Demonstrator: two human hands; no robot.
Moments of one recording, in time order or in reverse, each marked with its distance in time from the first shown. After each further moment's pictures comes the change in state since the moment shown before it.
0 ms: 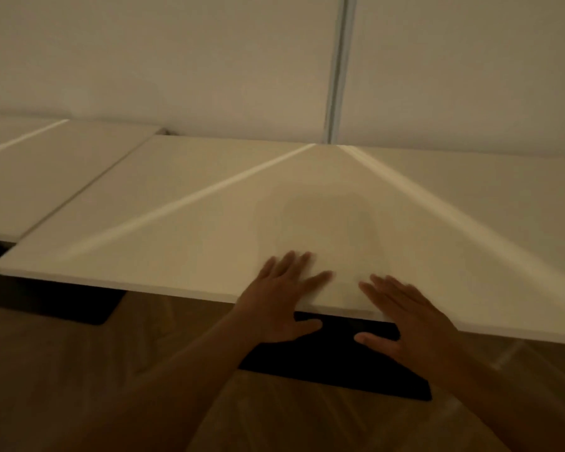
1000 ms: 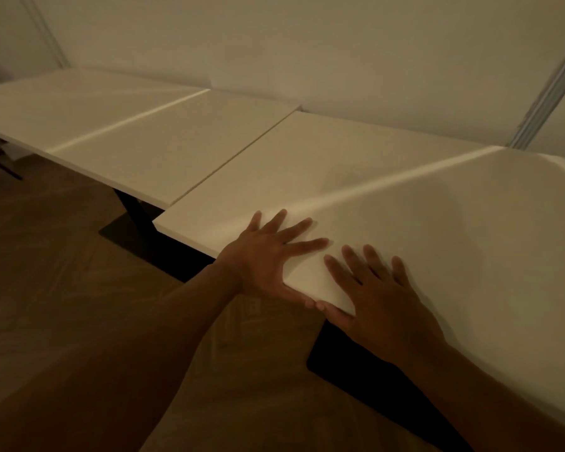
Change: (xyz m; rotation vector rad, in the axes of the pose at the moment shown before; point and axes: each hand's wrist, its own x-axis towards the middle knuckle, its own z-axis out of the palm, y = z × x) left_hand -0.117 -0.269 -0.036 0.150 -0.036 -0.239; right_hand 0.212 -0.251 0.056 -0.144 -0.013 -0.328
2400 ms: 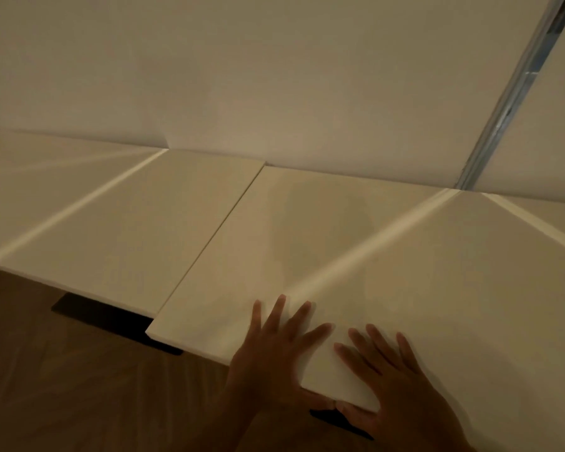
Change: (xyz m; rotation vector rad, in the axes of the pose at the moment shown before) left_hand 0.012 -0.016 -0.003 -0.089 -0.008 0.090; right_hand 0.013 -0.004 -0.017 0.049 0.194 0.061
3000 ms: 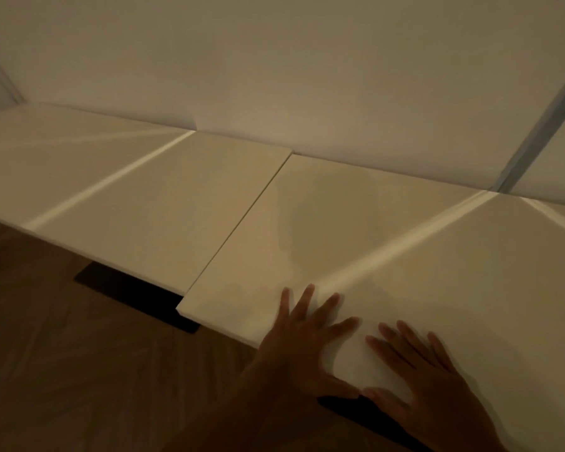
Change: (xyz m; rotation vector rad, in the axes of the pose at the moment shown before) left_hand -0.009 -0.002 -0.014 -0.104 -0.062 0.013; right_hand 0.001 -0.007 -0.007 0.056 -0.131 0.081
